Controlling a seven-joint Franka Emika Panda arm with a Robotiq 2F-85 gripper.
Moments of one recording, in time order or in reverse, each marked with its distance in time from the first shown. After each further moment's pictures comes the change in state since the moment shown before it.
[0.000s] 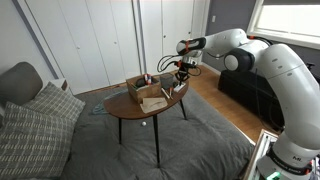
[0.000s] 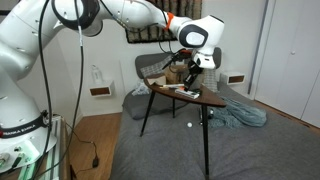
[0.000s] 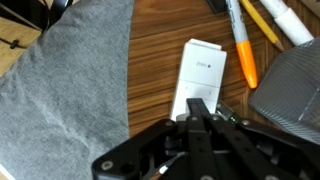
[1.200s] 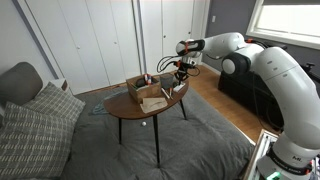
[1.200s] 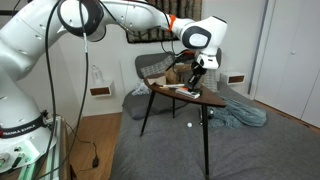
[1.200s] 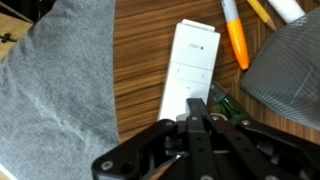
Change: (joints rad) arm -0.010 0.065 -0.004 0.100 0.000 -0.001 0.021
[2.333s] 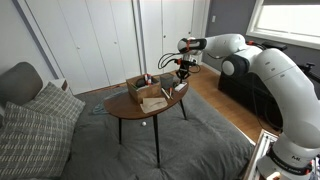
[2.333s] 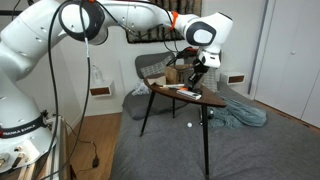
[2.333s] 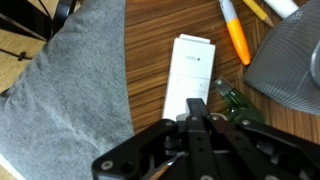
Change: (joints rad) arm -0.040 0.041 0.014 0.109 0.001 -0.119 0.076
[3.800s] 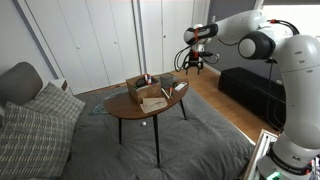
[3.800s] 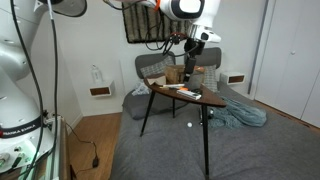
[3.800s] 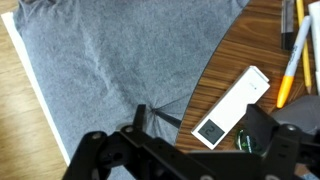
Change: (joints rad) arm 0.032 -0.365 -0.020 -0.402 -0.232 0.078 -0.541
